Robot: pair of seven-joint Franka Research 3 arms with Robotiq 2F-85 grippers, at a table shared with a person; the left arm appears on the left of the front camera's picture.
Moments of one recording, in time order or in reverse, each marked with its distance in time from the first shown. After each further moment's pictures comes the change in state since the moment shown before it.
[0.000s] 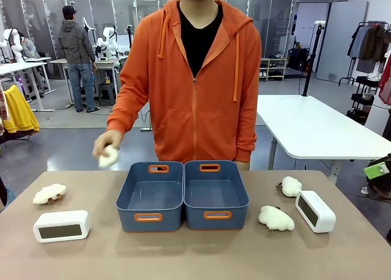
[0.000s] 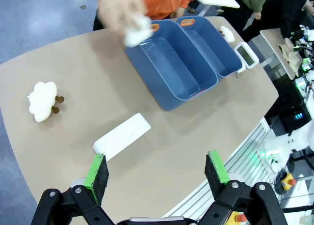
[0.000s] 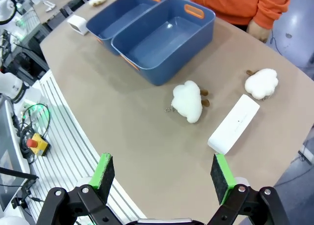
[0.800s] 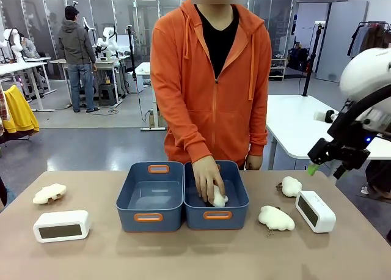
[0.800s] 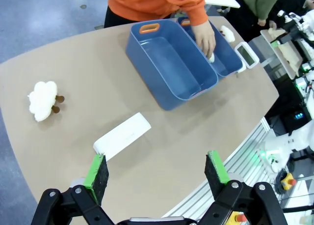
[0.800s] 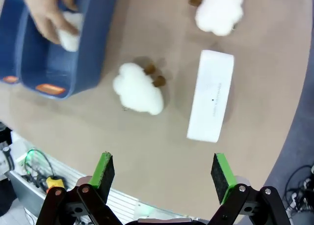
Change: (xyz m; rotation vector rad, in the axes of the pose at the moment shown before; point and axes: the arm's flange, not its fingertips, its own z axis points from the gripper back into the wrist) left arm 0.000 0.000 0.000 0.001 0.002 0.001; right arm 0.092 -0.066 -0.137 -0.264 0.442 -0.575
